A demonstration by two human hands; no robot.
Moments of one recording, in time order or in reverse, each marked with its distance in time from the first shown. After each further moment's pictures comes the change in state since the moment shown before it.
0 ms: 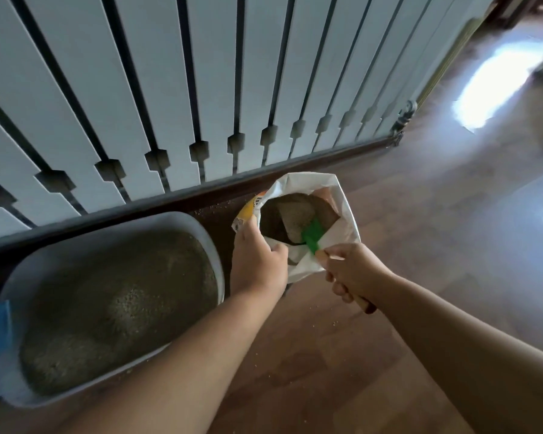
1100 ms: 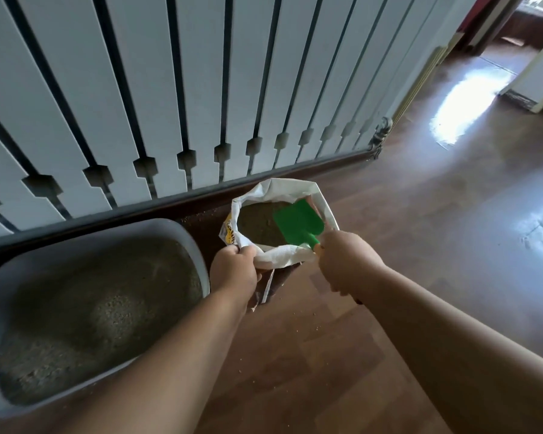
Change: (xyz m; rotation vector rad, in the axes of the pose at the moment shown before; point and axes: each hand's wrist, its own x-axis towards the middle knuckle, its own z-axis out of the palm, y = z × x) left_hand 0.002 -0.008 -0.002 -0.480 -0.089 -0.390; right_hand -0.042 -0.047 -0.016 -0.647 0.186 -0.106
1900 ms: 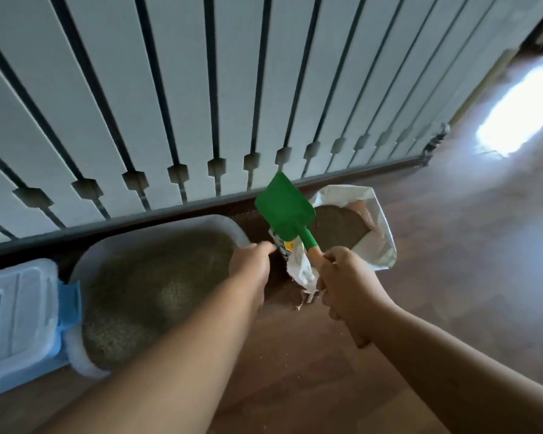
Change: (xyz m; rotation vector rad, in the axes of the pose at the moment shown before) left_hand 0.017 0.002 -0.069 -0.199 0.048 -0.202; right_hand -0.055 -0.064 0.051 0.542 0.002 -0.115
